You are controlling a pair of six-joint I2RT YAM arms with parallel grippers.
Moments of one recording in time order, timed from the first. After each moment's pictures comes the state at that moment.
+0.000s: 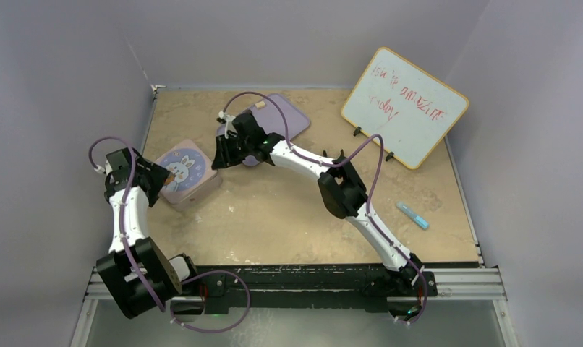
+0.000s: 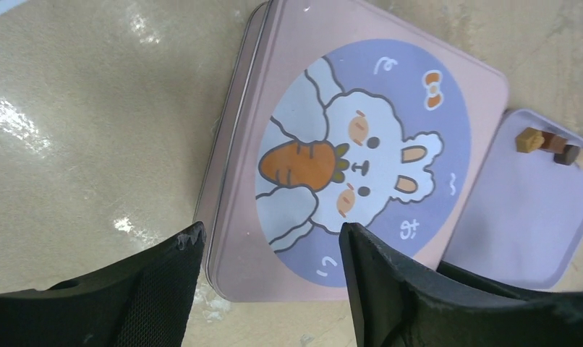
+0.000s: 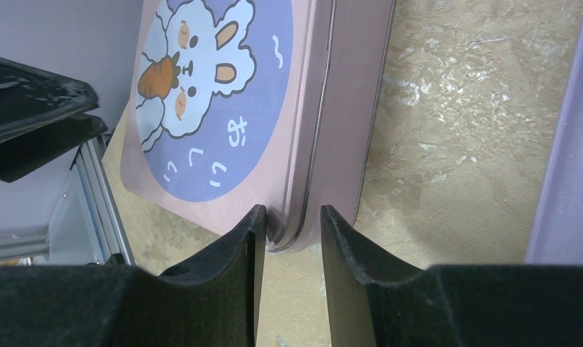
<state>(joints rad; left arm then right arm) 0.49 1.18 0.78 -0.52 0.04 -0.70 0.86 2.58 2.27 -0.27 -0.46 0.50</state>
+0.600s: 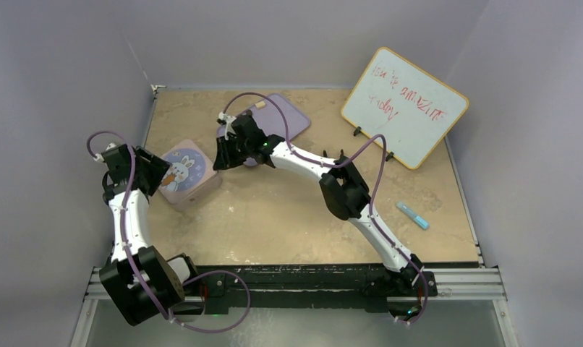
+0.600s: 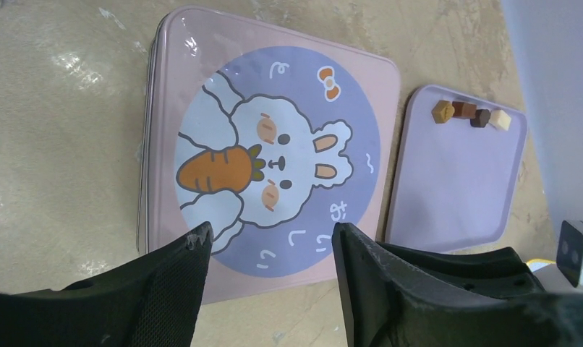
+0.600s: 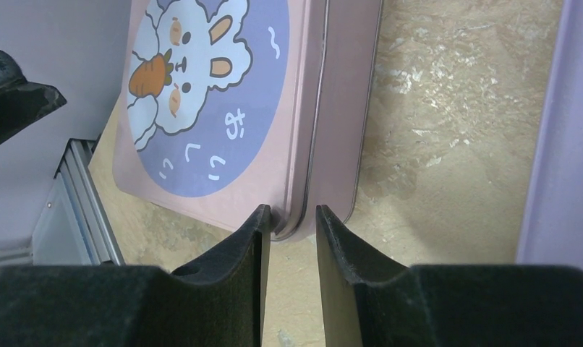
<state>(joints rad) 0.49 1.11 0.80 -0.44 0.17 -0.65 0.87 2.53 2.21 -0.27 -0.39 0.50</state>
